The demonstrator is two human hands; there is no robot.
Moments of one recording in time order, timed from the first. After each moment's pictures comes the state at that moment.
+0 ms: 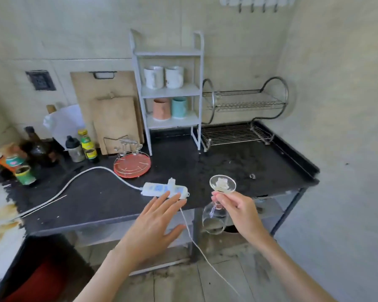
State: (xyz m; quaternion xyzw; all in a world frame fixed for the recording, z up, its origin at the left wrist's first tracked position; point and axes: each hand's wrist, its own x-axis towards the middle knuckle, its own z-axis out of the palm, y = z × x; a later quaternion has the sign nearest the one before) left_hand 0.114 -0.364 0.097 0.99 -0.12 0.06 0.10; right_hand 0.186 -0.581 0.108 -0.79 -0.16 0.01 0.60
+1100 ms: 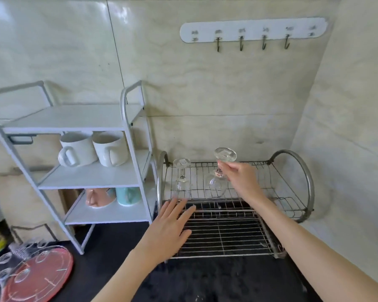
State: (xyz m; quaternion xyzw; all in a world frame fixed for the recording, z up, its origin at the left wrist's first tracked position) left_hand 0.670 -0.488 0.136 1.00 -0.04 0.08 0.00; right_hand 0.819 -0.652 0.201 -0.83 -0.24 -0.06 0.50
